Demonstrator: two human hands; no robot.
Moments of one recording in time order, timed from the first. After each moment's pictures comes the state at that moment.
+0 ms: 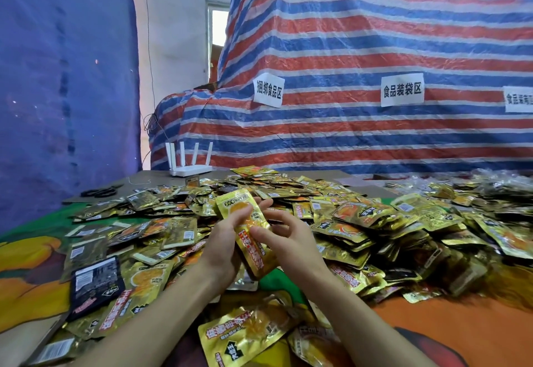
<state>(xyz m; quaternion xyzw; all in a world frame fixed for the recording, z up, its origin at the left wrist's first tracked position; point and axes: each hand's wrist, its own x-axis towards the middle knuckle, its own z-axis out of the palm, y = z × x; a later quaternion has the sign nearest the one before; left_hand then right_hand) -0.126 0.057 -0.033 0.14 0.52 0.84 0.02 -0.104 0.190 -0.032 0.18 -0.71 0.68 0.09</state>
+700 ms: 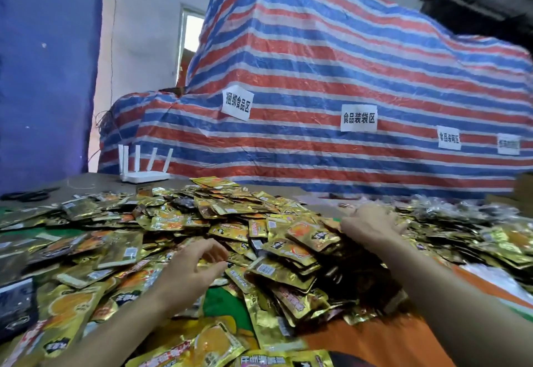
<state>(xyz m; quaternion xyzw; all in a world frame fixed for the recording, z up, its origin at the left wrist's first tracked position) -0.127 0.056 -0.050 0.21 0.86 0.44 -0.15 -0.133 0.367 0.052 -0.22 -0.94 0.18 0.20</state>
